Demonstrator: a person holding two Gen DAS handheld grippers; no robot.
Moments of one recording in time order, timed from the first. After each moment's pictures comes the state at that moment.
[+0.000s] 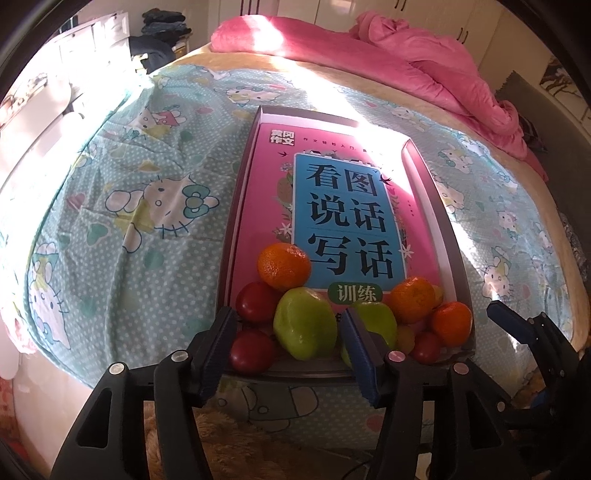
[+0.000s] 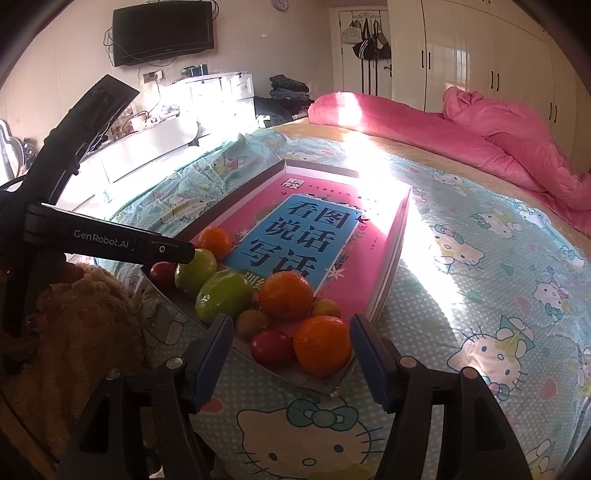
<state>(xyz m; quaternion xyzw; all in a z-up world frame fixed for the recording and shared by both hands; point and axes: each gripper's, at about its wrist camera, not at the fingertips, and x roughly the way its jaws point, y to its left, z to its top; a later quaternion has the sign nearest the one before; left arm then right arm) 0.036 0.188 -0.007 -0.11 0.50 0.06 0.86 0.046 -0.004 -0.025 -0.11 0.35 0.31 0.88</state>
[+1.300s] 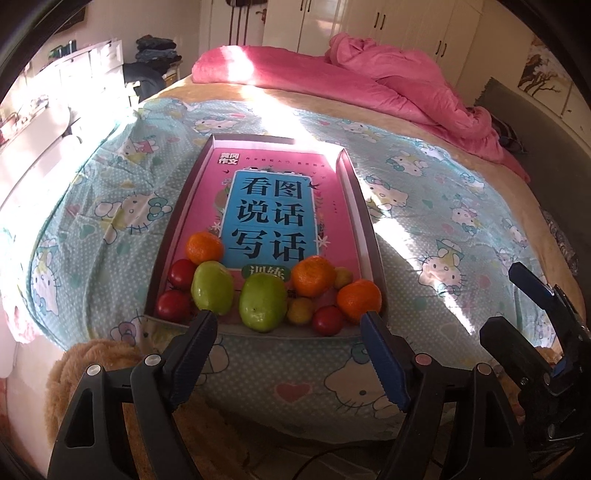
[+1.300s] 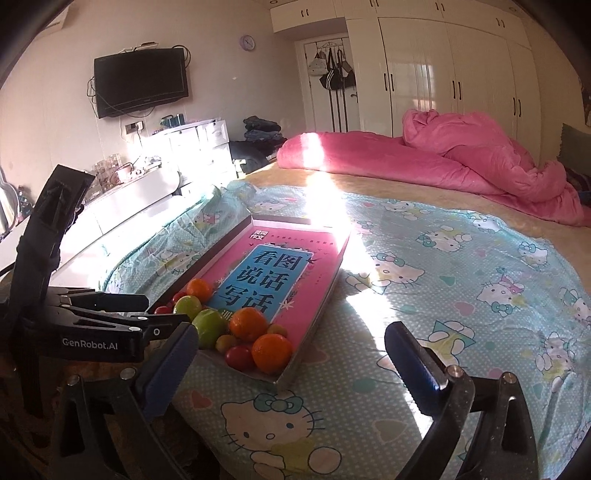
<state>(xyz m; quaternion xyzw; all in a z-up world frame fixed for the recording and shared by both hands) -0.014 0.101 0.029 -0.10 0.45 0.05 0.88 0.023 -0.079 0.035 -0.04 0.30 0.28 0.91</state>
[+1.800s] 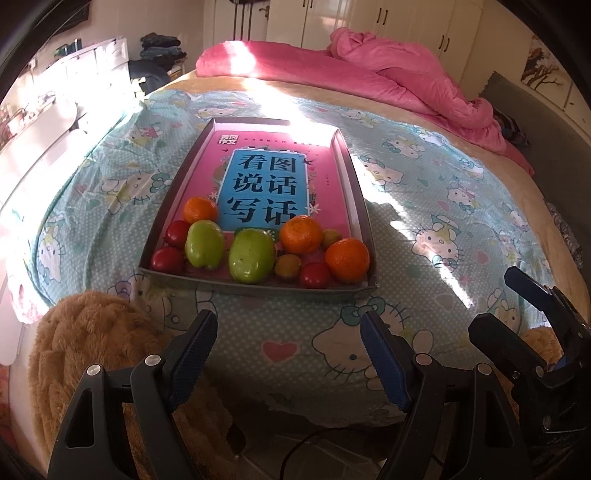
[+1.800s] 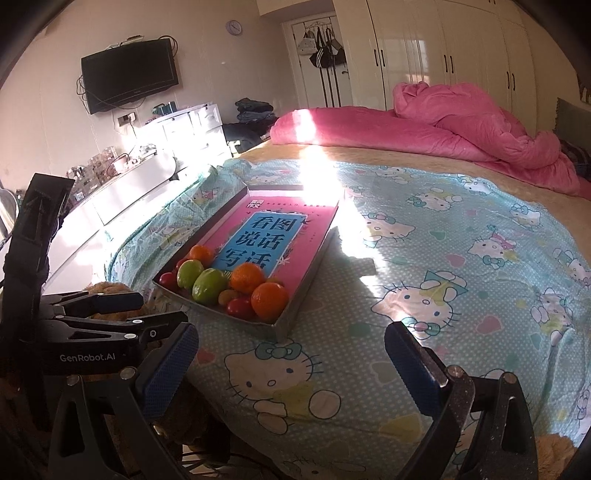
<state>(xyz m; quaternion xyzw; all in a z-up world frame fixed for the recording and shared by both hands) -0.044 0.080 0.017 -0.10 0.46 0.06 0.88 0.001 -0.100 0.020 -0.03 0.35 0.27 0.90</state>
